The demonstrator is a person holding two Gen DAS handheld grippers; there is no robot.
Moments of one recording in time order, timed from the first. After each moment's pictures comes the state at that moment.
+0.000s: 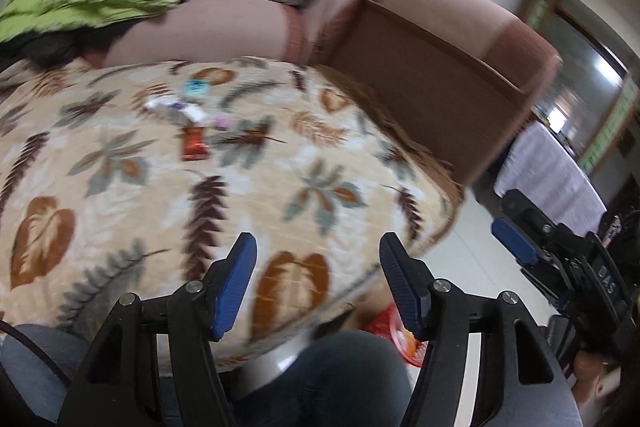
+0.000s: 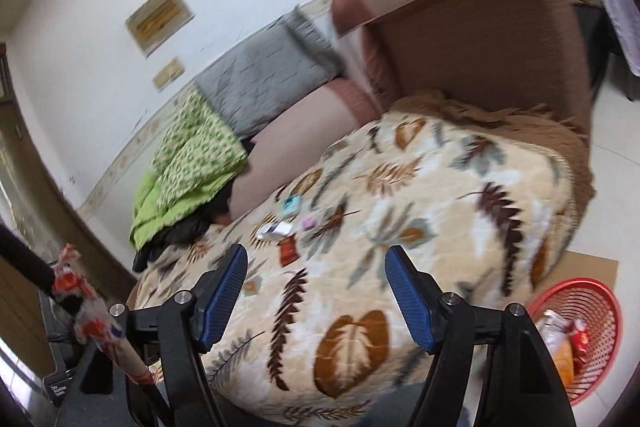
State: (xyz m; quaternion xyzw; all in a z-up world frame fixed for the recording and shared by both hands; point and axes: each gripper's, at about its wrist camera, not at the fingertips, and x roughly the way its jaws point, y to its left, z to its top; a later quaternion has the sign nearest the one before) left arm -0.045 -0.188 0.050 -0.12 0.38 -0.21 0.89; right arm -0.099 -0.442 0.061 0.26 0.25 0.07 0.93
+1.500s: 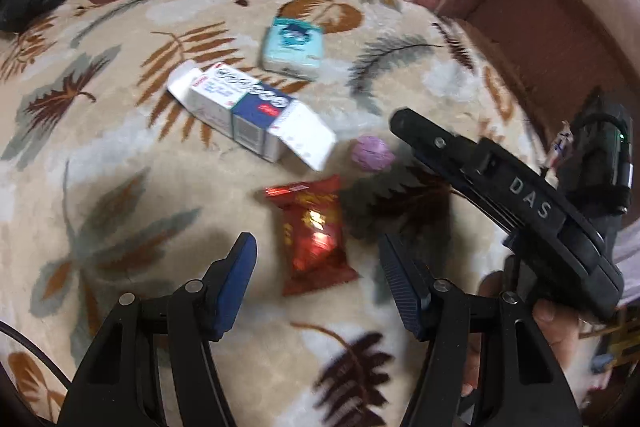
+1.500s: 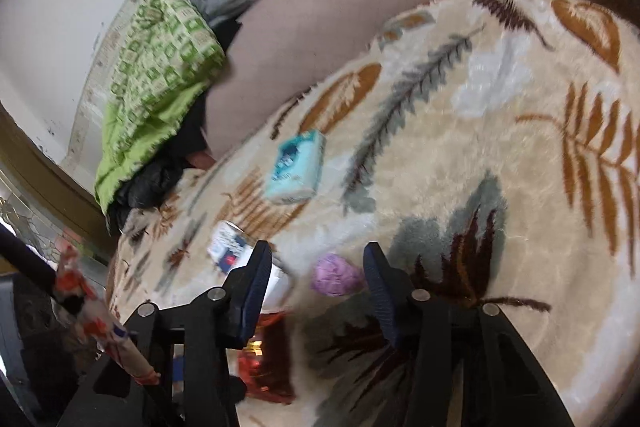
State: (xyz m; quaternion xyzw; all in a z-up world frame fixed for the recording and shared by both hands) left arm 0.264 -0.146 -0.088 -0.10 0.54 -0.09 0.83; right arm 0.305 -0.350 -0.125 0.26 0.41 0.19 0.85
